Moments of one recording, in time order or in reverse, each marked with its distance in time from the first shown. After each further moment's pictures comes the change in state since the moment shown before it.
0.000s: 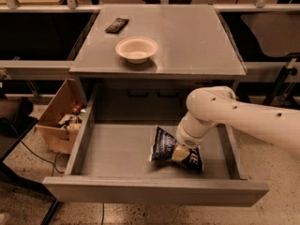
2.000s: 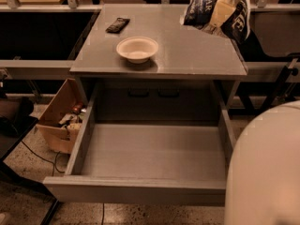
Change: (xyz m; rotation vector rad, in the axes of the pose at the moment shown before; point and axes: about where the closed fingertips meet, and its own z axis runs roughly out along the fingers) arm -0.052 -0.158 -0.404 0.413 0.016 0.160
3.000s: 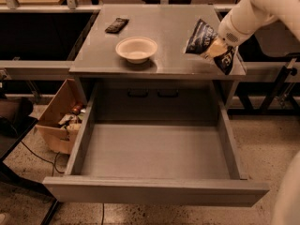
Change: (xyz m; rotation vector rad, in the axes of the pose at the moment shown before) arm 0.027 -0.017 0.120 0.085 -0.178 0.027
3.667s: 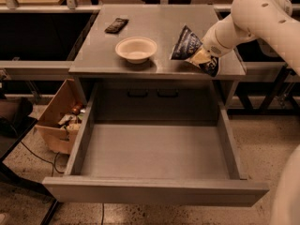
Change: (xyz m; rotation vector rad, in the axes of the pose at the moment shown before) arm -0.022 0.017 0.058 -0.007 -0.128 -0.055
